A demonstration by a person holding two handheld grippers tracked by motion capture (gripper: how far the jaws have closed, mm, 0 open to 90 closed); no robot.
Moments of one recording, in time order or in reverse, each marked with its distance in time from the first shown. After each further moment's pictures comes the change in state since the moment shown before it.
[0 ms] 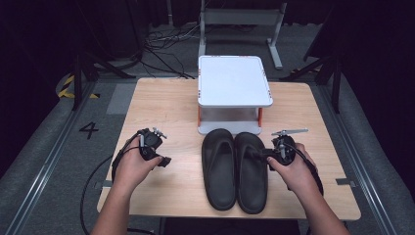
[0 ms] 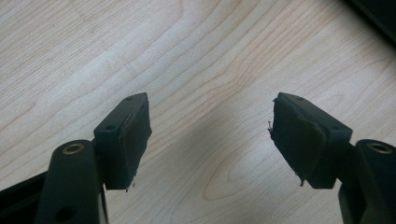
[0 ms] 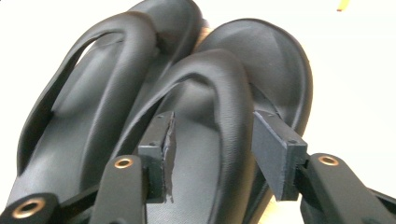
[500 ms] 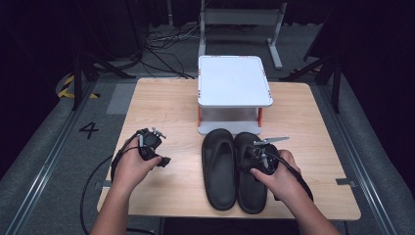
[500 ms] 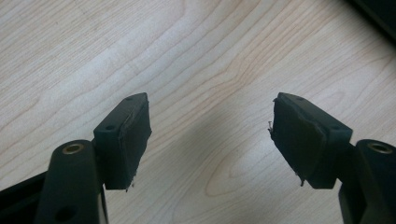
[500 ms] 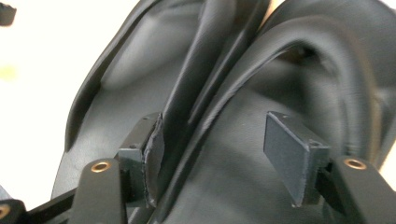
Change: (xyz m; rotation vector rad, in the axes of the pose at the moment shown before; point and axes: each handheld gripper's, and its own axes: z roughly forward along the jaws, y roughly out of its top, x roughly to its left) left arm 0.001 -0.003 -0.002 -0.001 0.003 -0.012; right arm 0.053 -0.009 0.014 0.072 0.010 -0.033
